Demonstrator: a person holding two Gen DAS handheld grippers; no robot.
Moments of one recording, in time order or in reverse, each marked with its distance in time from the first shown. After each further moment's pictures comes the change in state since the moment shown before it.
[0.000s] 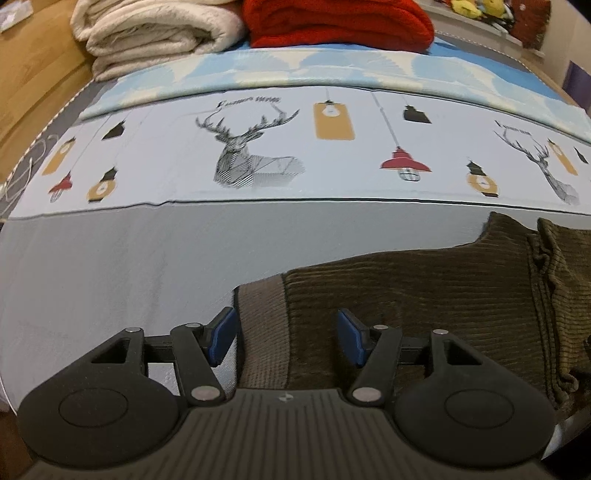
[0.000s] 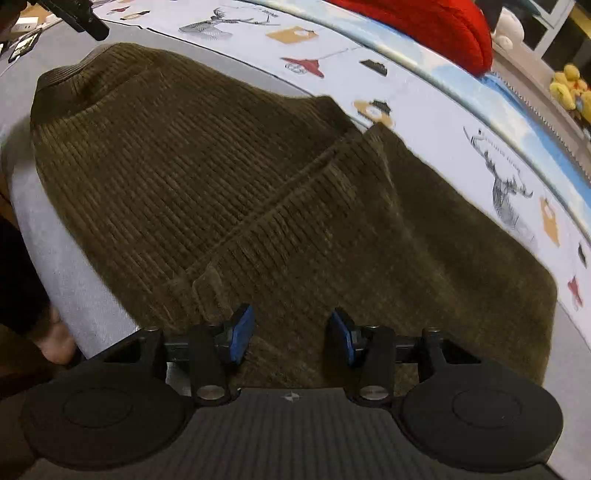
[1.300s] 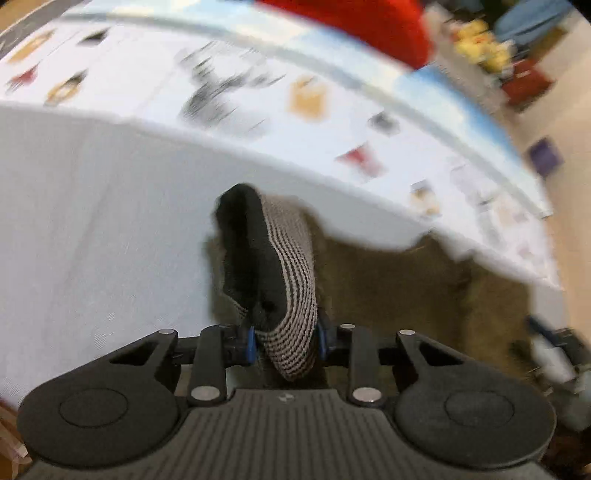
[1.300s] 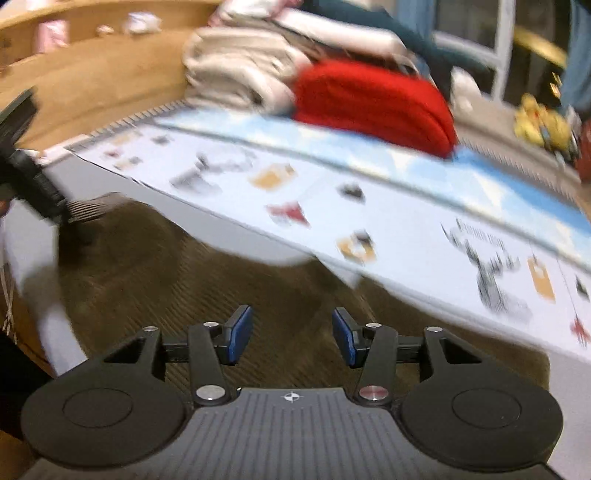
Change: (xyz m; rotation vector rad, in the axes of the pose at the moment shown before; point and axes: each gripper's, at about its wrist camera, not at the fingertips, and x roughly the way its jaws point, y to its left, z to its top) left arm -0.004 0.034 -0.009 -0.255 0.078 -0.374; right arm -0.057 0.007 0.031 0.085 -0.437 0.062
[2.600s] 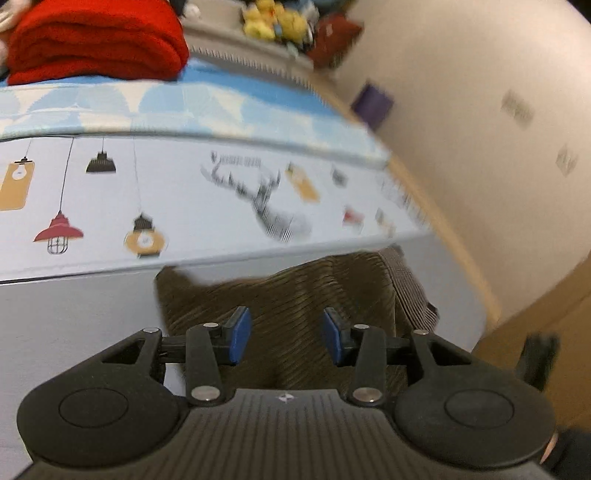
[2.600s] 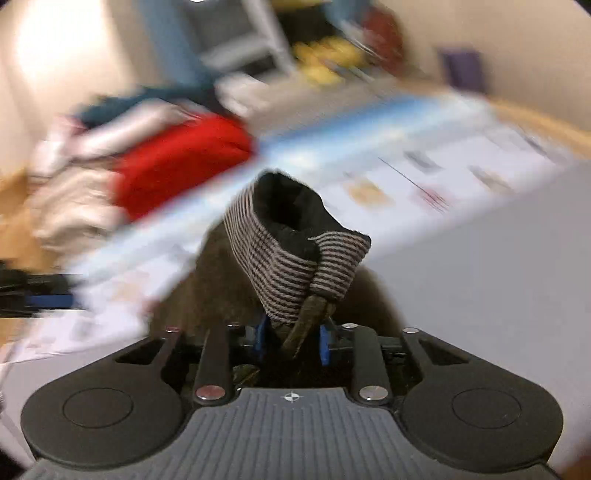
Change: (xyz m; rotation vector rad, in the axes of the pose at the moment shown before) left arm 0.073 -0.273 -0.005 0.425 -0.009 -0.318; right arm -0.095 -0.211 -0.099 0.870 0.055 -0.307
